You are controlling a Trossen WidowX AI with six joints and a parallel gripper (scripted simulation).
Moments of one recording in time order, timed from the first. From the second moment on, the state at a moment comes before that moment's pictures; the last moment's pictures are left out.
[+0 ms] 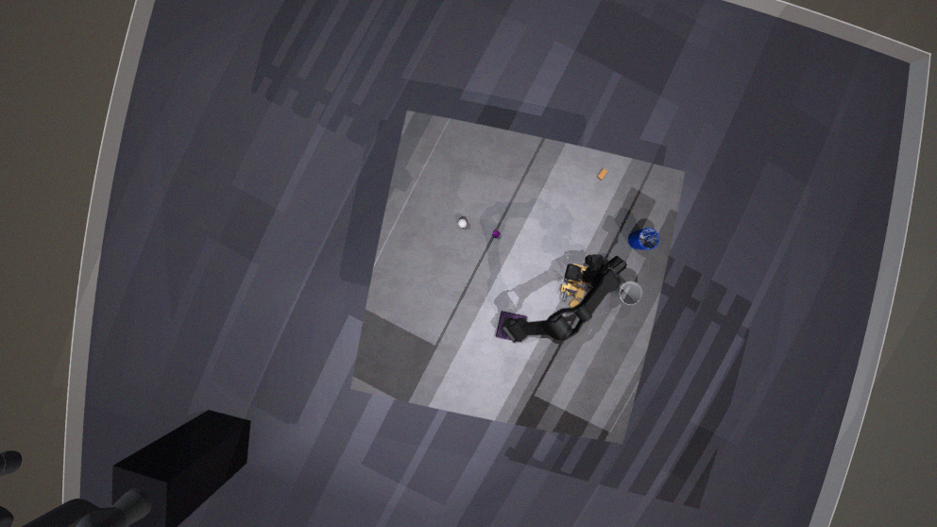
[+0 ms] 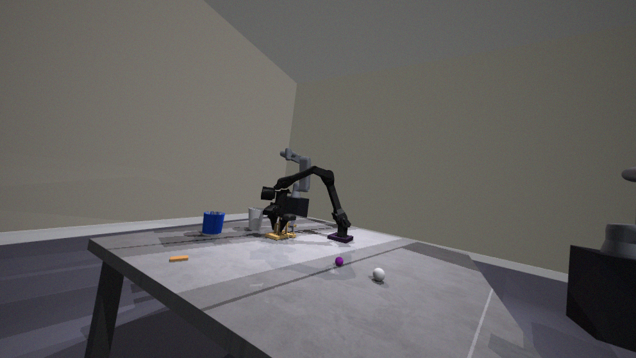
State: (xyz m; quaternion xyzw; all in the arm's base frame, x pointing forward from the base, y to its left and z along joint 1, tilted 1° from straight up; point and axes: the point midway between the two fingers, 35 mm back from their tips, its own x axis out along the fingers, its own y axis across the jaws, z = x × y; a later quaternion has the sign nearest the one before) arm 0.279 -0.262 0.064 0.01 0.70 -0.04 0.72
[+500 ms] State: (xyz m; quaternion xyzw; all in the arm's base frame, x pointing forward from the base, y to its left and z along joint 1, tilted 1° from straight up) arm 0.278 -0.261 0.103 0.01 0.70 -0.04 0.71
